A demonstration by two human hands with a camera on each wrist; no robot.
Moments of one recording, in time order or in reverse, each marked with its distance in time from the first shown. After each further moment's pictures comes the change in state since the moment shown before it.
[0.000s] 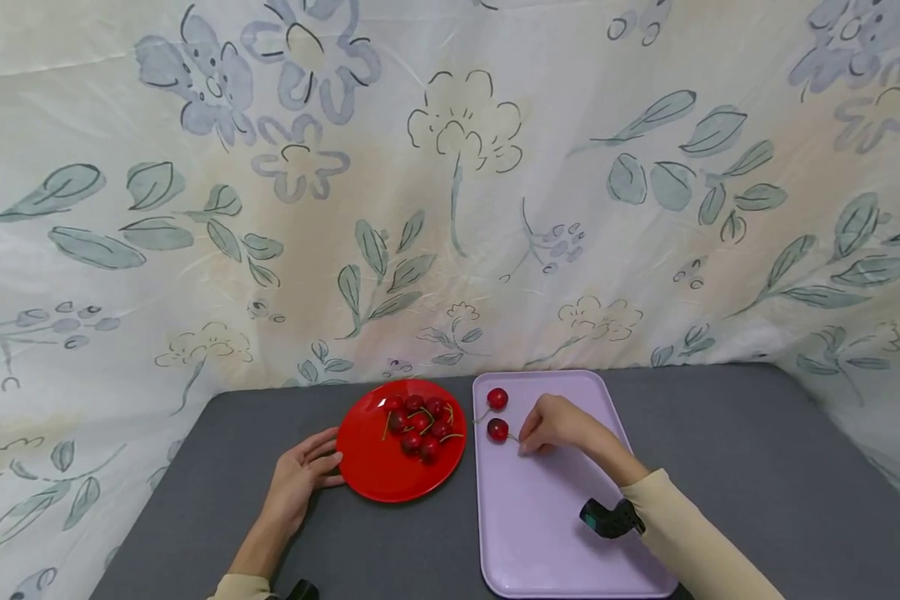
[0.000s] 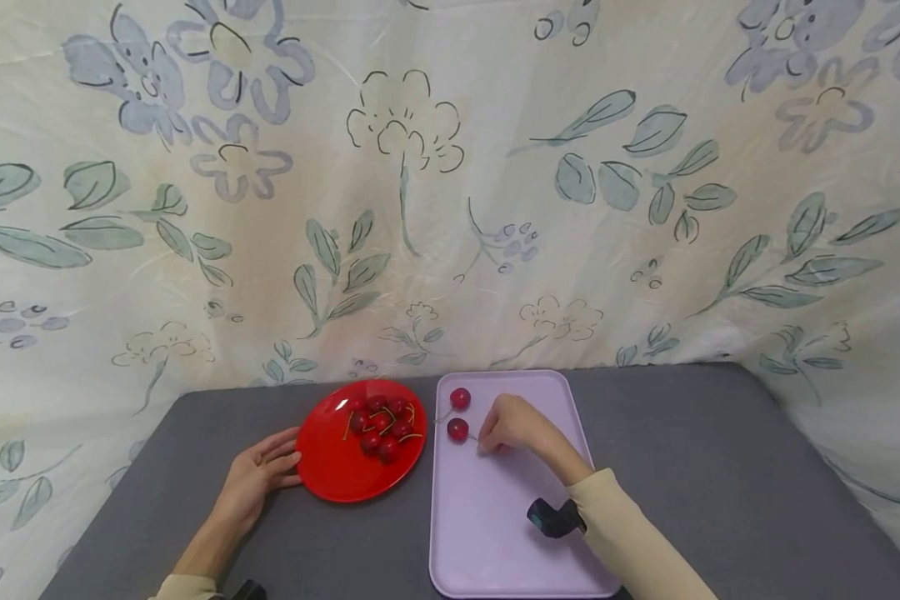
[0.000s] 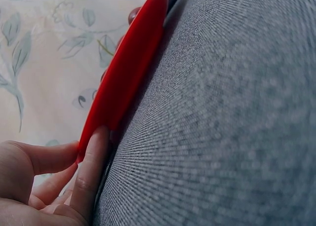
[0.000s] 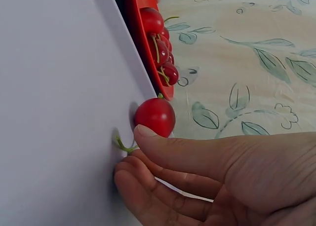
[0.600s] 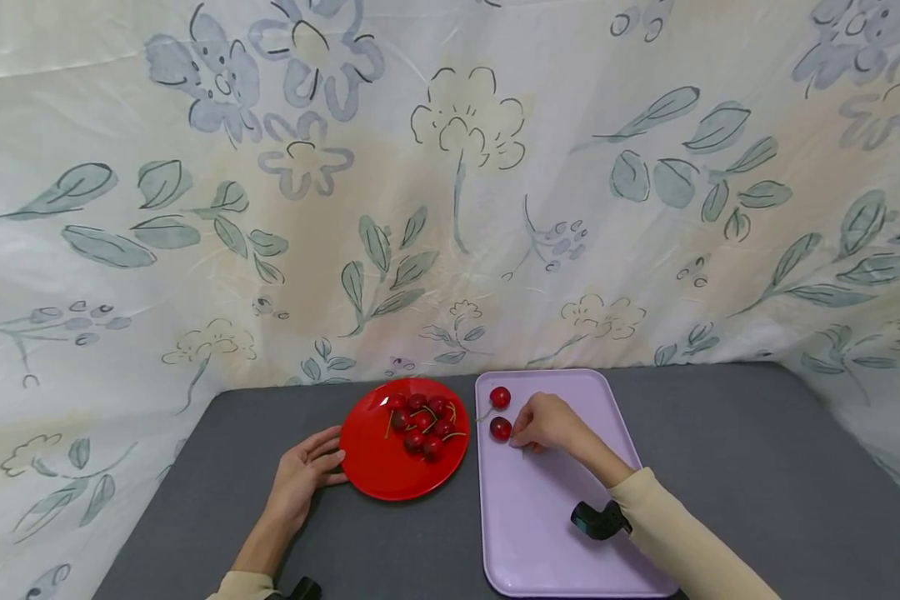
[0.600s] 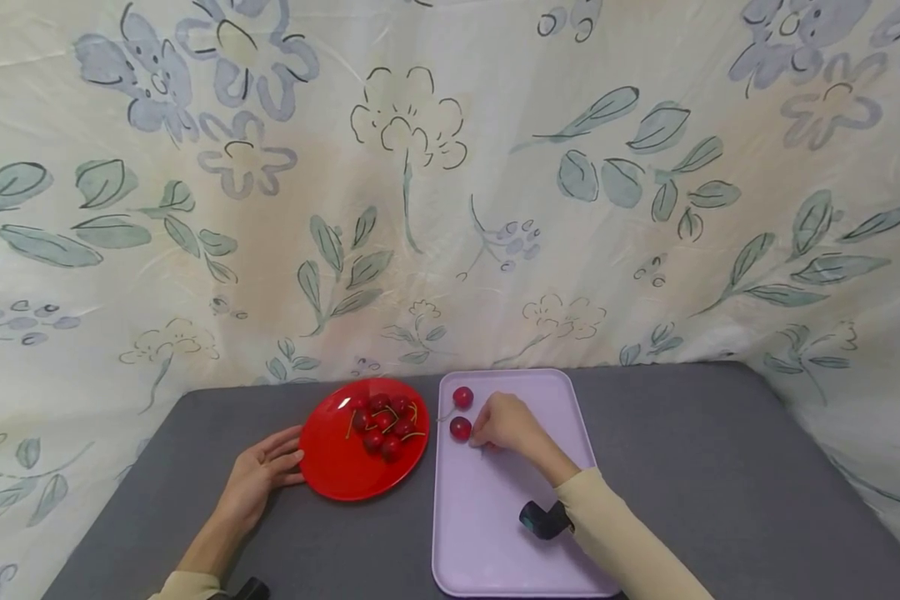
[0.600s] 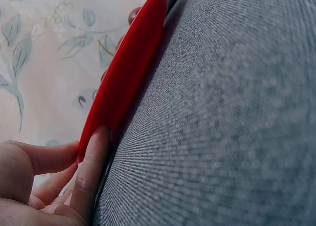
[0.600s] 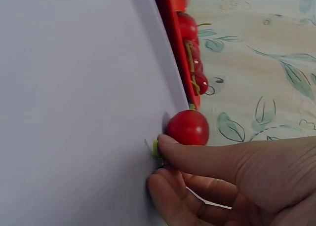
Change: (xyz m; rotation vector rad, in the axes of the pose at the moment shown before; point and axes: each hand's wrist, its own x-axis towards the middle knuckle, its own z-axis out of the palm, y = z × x) left_hand -0.001 -0.003 0.001 -0.008 0.013 0.008; right_hand 0.009 -0.004 0.017 -0.040 0.116 0.018
